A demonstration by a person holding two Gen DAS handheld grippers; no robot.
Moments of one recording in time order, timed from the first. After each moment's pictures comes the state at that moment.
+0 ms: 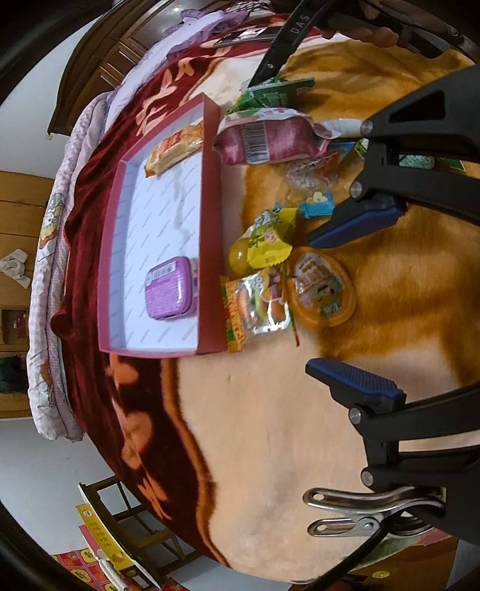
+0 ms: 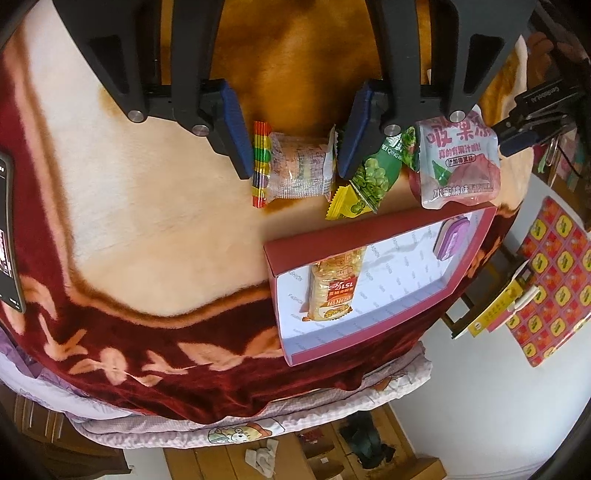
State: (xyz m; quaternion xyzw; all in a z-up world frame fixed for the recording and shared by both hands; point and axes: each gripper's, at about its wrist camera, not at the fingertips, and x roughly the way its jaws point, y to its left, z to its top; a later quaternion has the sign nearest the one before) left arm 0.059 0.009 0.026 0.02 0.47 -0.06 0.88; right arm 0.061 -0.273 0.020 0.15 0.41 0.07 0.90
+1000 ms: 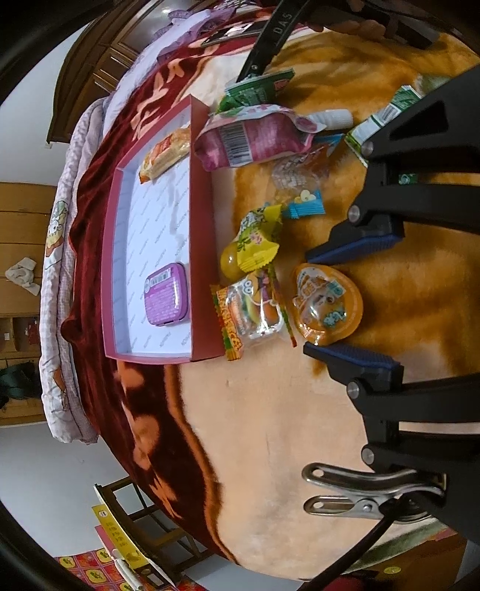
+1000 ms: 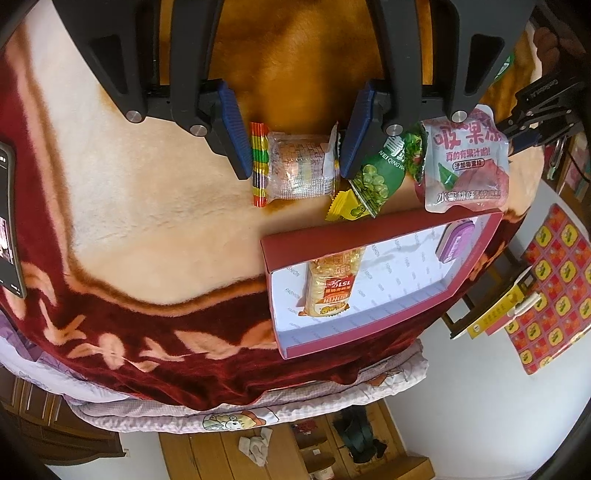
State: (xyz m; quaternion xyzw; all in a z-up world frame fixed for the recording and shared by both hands) left arm 0.049 0.004 0.019 0.04 0.44 -0.06 0.89; right arm 0.061 -0.266 0.019 0.13 0.39 0.07 0.91
